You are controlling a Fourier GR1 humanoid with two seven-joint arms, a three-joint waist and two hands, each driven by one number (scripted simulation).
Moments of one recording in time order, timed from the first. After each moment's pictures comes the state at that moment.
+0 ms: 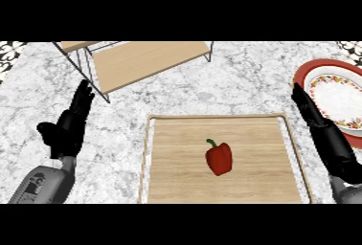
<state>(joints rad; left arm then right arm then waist) -0.21 0.35 -0.20 -1.36 0.24 0.32 -0.08 -0.10 -0.55 0.26 -1.59 -0.15 -0.17 -0.19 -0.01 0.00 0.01</state>
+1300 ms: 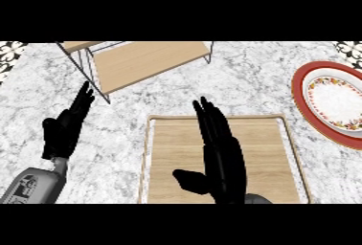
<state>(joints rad) -0.20 0.41 -0.22 -1.42 0.17 0.24 0.04 -0.32 -0.14 0.77 -1.72 0.90 -0.47 0.78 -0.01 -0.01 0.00</state>
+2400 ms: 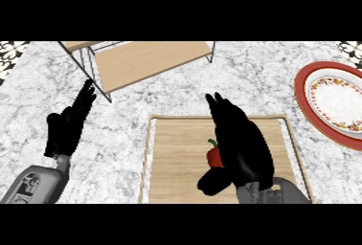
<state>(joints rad) -0.21 0.39 -0.21 -1.43 0.13 0.24 0.10 -0.44 -0.12 0.56 -1.88 0.69 0.27 1.12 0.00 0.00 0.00</state>
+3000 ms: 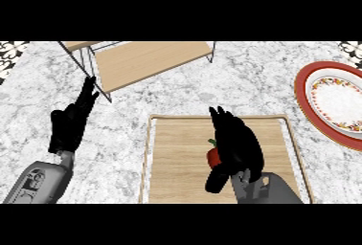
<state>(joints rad) -0.24 0.36 -0.19 -1.40 0.11 0.22 0.08 -0.36 -0.10 0.55 -1.74 0.71 0.35 1.07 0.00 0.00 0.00</state>
